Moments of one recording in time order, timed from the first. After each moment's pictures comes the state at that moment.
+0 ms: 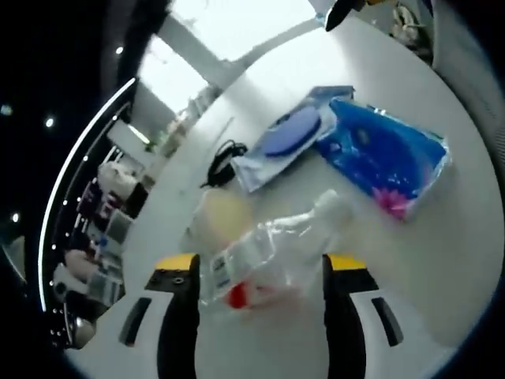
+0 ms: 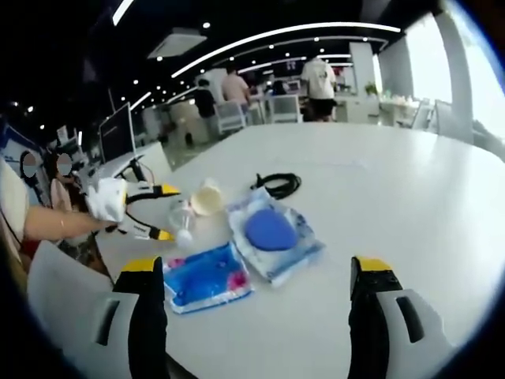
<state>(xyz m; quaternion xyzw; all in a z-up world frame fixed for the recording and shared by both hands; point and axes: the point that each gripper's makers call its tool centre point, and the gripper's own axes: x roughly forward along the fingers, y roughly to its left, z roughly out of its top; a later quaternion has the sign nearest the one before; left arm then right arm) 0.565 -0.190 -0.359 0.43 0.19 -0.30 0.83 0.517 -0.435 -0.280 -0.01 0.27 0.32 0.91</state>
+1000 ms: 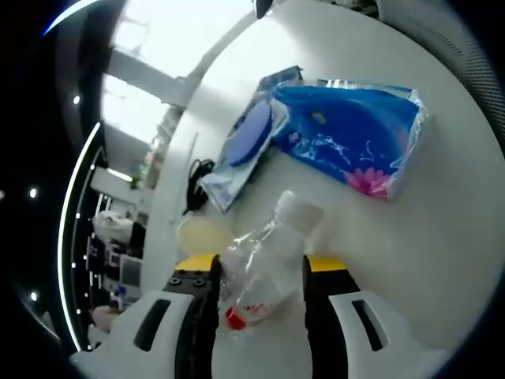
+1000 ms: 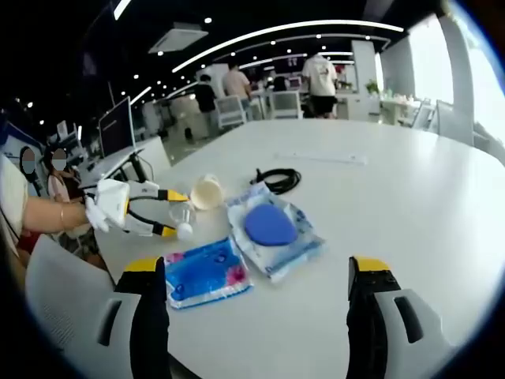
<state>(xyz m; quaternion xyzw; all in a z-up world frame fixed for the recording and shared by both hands) 0.559 -0.212 -0.371 0.55 0.16 -0.35 0.74 0.517 -0.438 -0.285 -0.02 0.28 0.32 0.91</state>
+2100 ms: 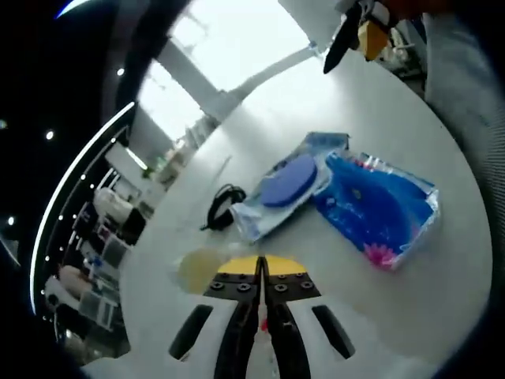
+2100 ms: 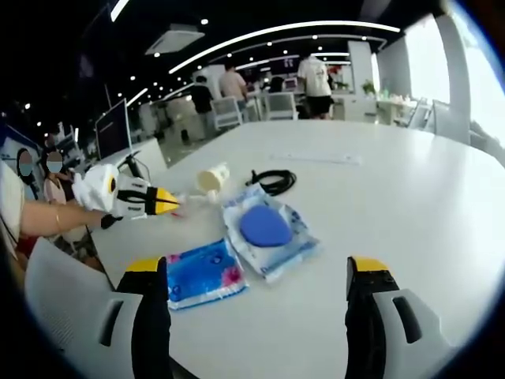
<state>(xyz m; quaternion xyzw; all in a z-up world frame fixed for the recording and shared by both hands) 0.566 -0.227 -0.324 0.39 0.13 -0.33 0.85 0.518 -0.440 -0.283 -0.02 0.27 0.31 0.91</state>
